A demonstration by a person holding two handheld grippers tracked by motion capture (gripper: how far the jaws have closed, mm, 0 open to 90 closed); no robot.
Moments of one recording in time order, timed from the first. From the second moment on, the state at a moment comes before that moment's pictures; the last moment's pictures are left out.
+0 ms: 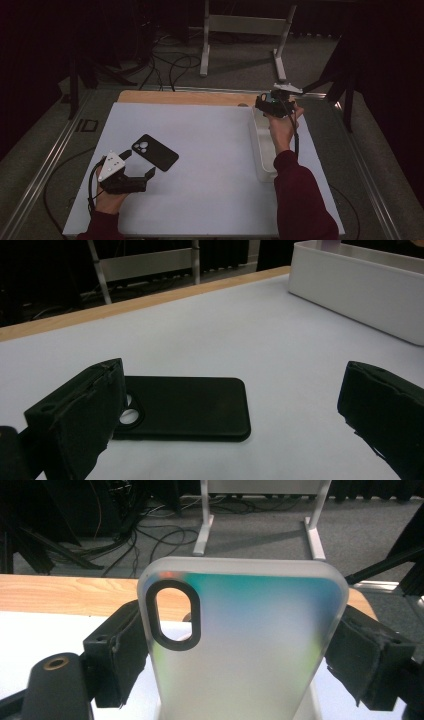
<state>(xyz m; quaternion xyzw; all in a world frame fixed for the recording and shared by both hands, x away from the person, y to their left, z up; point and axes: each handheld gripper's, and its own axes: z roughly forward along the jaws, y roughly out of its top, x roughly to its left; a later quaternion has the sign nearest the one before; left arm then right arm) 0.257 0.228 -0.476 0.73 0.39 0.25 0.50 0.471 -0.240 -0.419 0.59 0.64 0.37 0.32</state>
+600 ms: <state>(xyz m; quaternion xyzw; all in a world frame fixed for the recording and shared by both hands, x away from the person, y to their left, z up) 0.257 0.229 -0.475 0.73 0.40 0.25 0.50 0.480 -0.241 -0.436 0.61 0.65 0.34 0.31</state>
